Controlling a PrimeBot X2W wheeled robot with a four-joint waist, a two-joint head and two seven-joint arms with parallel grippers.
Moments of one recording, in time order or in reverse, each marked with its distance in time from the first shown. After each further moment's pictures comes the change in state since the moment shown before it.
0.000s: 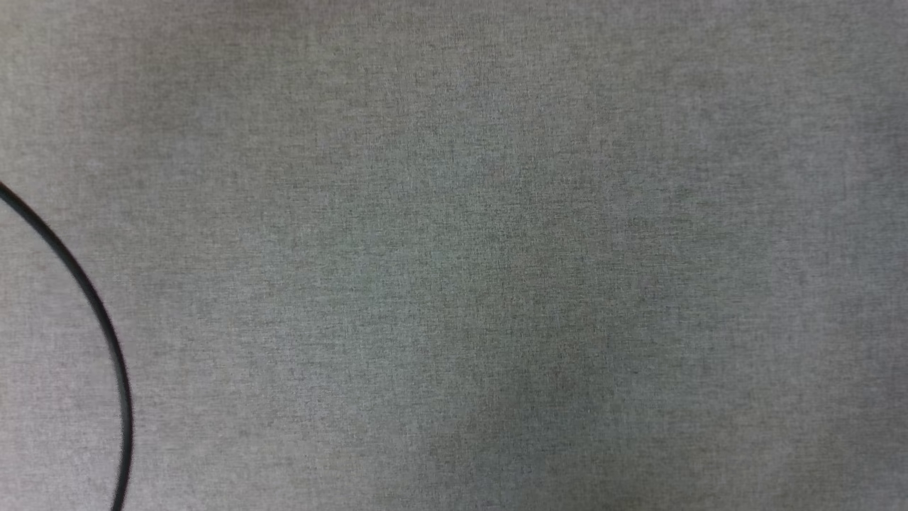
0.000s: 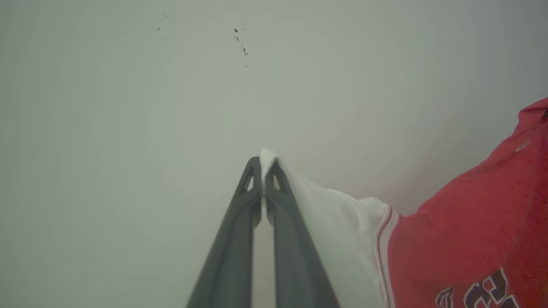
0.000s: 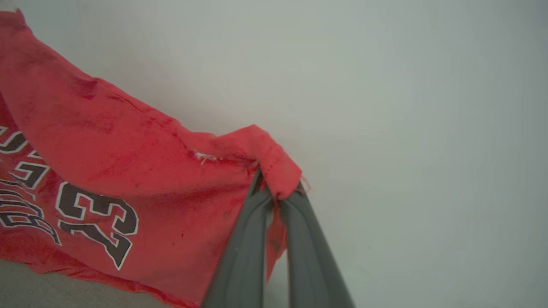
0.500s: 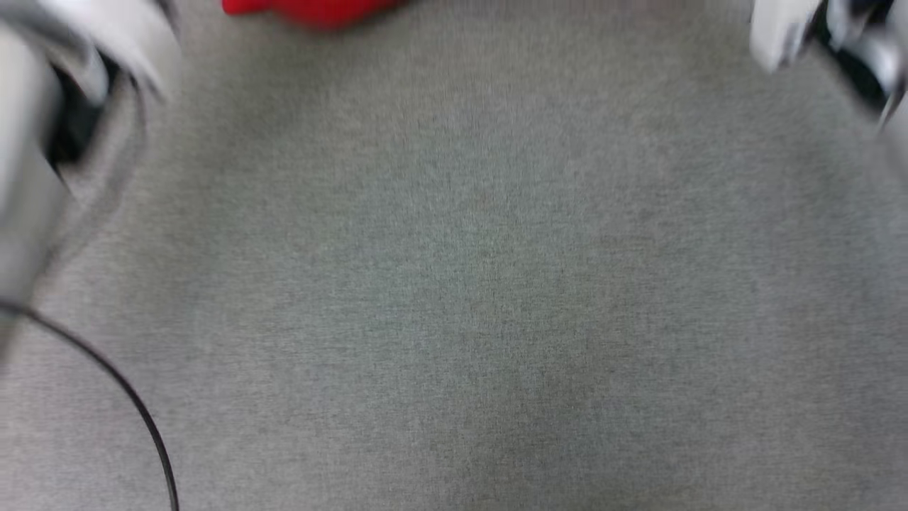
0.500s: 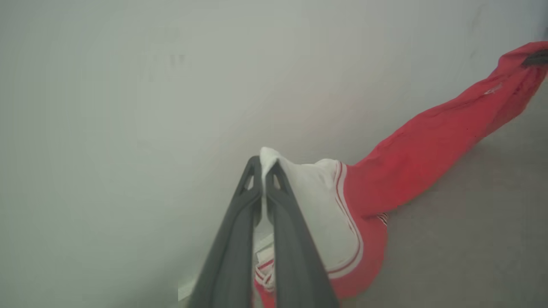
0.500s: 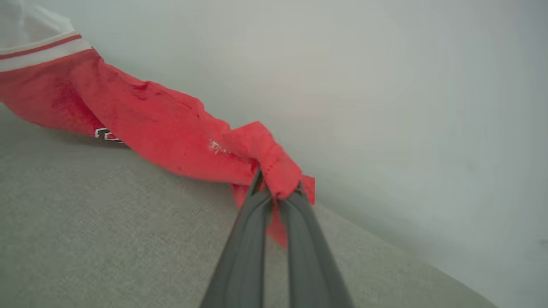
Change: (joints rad) left arm 0.584 0.083 -0.090 -0.096 -0.095 0.029 -0.080; right arm 0.417 0.001 0.194 0.030 0.208 0.000 -0.143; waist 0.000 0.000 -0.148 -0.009
